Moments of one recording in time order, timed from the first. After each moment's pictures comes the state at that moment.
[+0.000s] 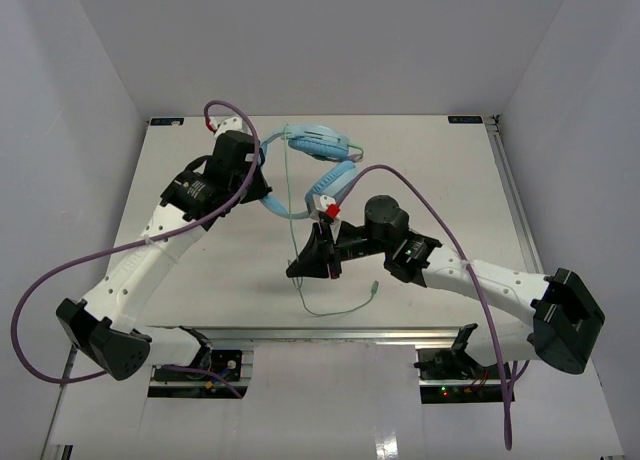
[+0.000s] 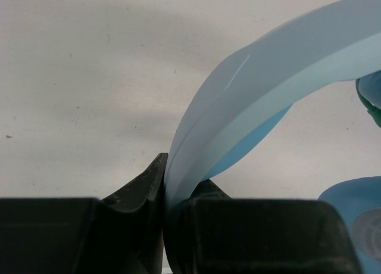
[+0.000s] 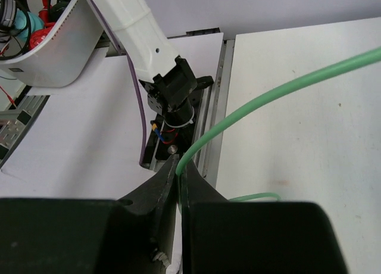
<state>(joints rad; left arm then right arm) -0.57 1.30 1.46 -0.84 -0.34 -0.66 0.97 1.30 0.88 0.38 -0.85 0.19</state>
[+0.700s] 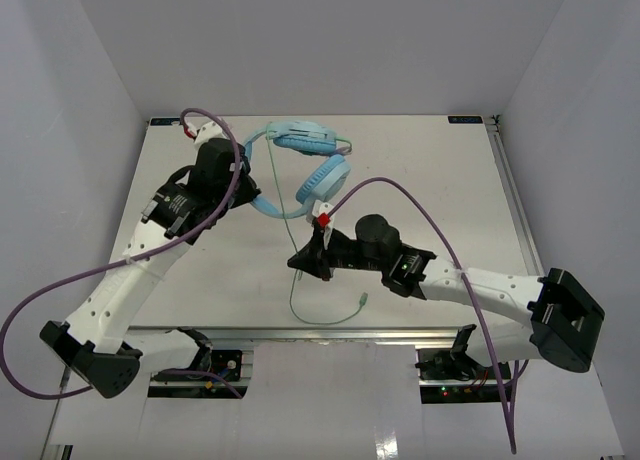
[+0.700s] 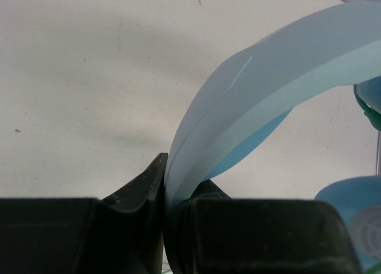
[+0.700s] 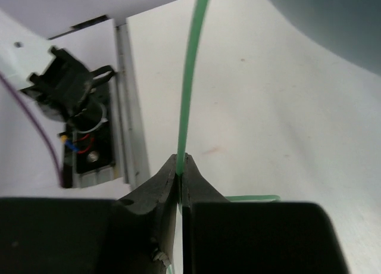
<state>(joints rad) -0.57 1.20 1.43 -0.86 -0.41 -0.71 1.05 1.29 0.77 0.36 -0.40 0.13</state>
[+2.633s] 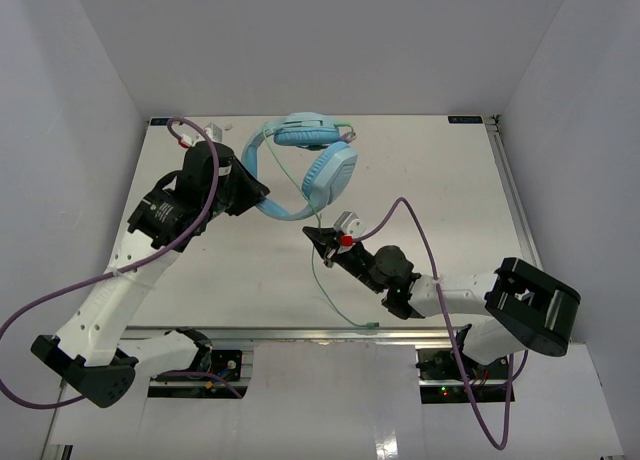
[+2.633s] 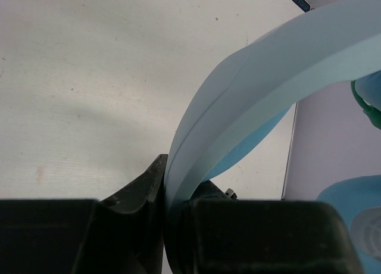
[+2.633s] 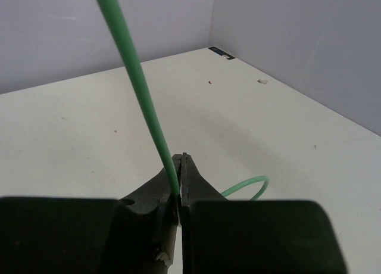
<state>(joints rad) -0.57 1.14 1.44 -0.89 -0.18 -0.92 1.09 1.43 0.49 1.15 0.12 -0.12</state>
